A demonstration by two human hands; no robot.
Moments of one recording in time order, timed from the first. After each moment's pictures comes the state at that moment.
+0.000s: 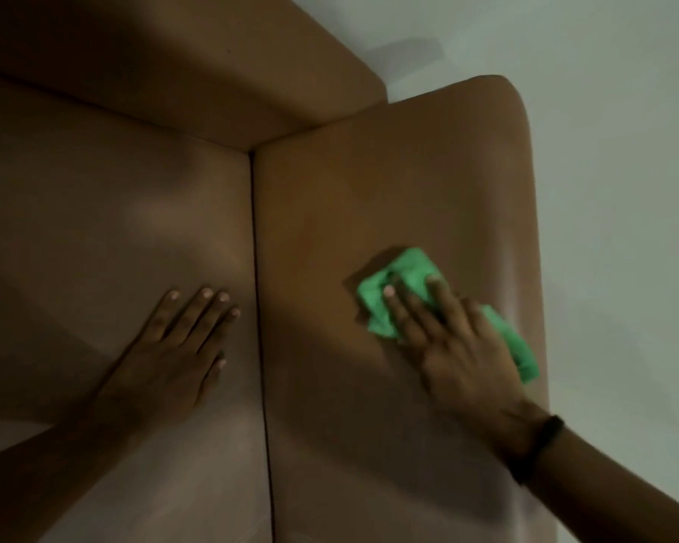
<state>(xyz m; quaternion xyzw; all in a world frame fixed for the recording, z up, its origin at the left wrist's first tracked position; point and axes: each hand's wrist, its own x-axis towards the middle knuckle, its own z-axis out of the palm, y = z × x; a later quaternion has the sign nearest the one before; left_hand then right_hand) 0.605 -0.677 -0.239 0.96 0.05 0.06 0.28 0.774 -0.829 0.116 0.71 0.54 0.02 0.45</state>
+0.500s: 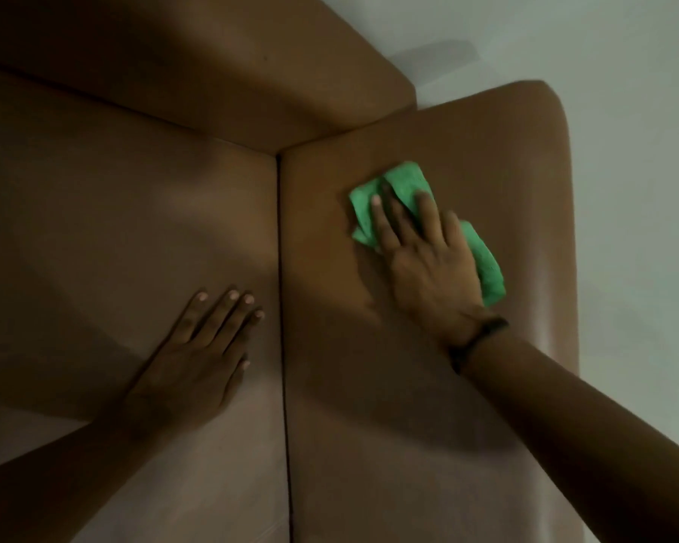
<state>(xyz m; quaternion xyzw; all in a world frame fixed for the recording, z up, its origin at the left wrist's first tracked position) 0.602 -0.675 -0.217 0.96 0.05 0.10 0.25 0.827 -0.730 0.056 0.75 0.39 0.01 0.52</state>
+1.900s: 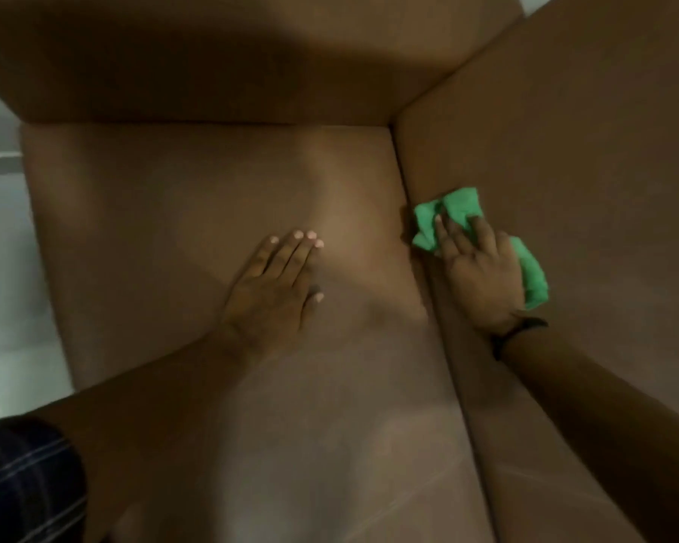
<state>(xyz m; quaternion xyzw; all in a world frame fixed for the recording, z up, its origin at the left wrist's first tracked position) 0.540 -0.536 -0.204 0.99 0.04 0.02 0.15 0.733 -0.774 -0.077 0.87 0.40 0.03 0.29</state>
